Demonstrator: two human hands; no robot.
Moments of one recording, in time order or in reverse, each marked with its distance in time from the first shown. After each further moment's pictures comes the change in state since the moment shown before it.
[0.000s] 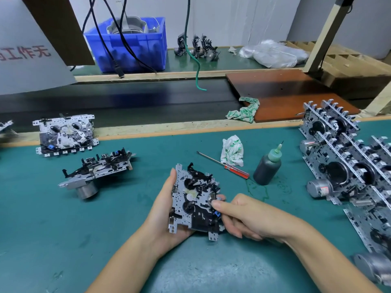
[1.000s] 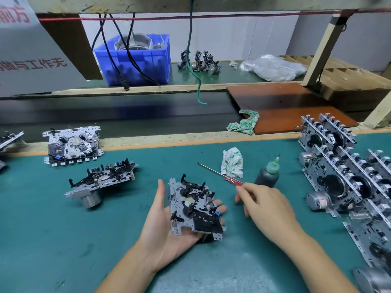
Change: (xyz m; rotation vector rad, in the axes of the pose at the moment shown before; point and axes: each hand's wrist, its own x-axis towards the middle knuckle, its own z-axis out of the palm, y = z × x) left_hand -0.012 -0.001 0.003 -0.178 -0.070 0.047; right_hand 0.002 0.017 -0.017 -0.493 0.713 0.010
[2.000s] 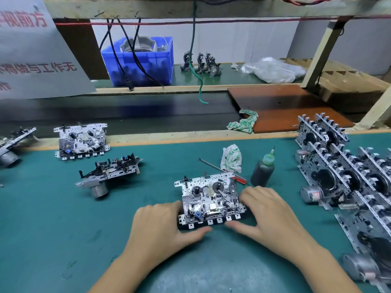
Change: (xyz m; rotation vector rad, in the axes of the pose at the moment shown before) left_hand -0.037 -0.006 0.000 2.273 0.568 0.676; right_hand -0.027 0.017 0.001 -0.345 0.154 -0.540
